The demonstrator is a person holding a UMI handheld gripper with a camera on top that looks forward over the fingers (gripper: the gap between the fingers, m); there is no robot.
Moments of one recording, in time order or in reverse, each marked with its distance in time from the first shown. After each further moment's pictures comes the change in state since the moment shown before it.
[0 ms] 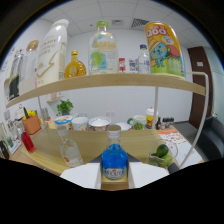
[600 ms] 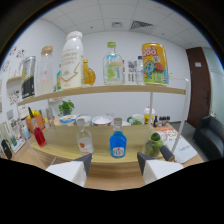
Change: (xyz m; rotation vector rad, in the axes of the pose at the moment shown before) arm -0.014 0.009 -0.063 0.009 0.012 0.004
